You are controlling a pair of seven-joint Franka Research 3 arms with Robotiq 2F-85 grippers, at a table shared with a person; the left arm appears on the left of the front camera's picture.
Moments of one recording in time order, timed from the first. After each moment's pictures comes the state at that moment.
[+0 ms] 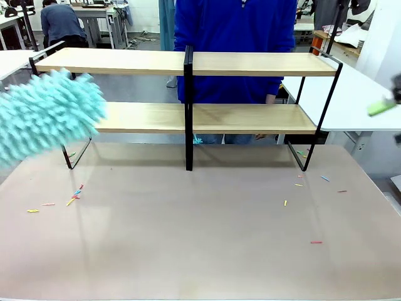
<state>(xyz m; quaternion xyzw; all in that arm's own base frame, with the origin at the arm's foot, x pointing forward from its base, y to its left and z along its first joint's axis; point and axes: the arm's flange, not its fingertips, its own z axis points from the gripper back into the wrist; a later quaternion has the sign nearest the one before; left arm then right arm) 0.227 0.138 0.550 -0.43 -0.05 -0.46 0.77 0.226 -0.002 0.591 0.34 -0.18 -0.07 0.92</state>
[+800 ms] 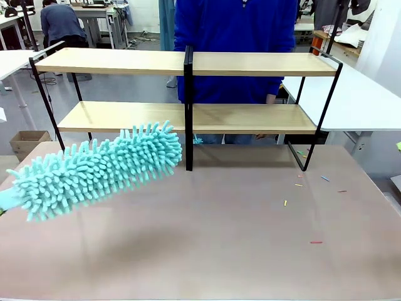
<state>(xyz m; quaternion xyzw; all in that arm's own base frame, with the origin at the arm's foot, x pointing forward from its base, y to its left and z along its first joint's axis) 0.268 0.021 0.482 -0.38 -0.05 -0.48 0.79 0.255 -0.081 0.517 0.36 -0.08 -0.12 0.92</state>
